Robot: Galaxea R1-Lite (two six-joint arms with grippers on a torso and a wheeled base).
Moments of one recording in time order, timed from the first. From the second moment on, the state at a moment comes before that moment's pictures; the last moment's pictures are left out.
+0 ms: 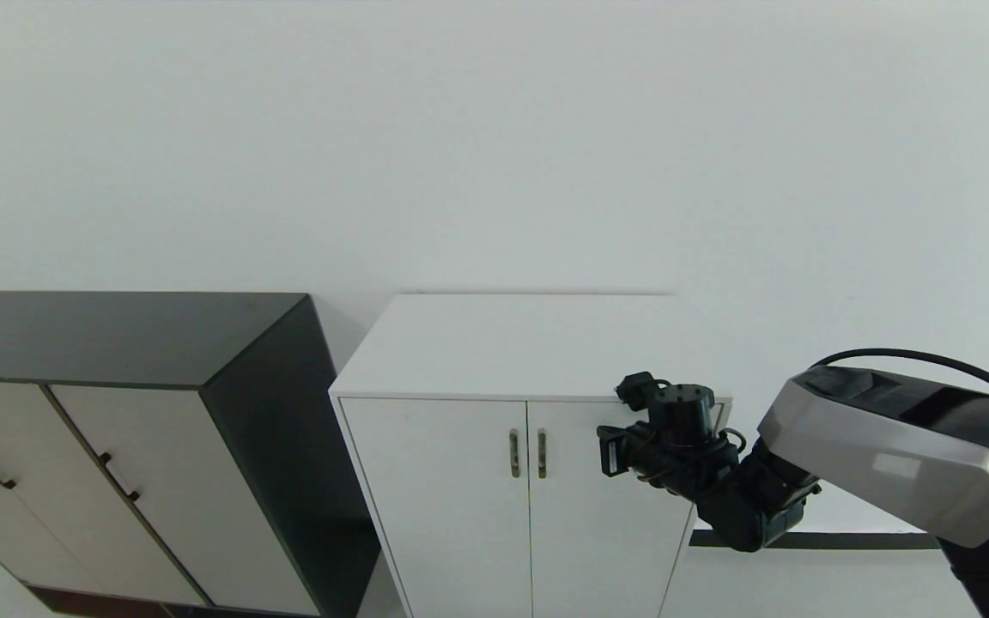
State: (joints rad) left arm 0.00 0.00 0.00 0.00 -0.03 0.01; right arm 0.50 2.45 -1.09 -1.01 0.01 0.12
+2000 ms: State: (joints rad) left arm 0.00 0.00 0.00 0.00 -0.03 0.01; right arm 0.48 1.52 -0.01 -1.14 -0.31 0.06
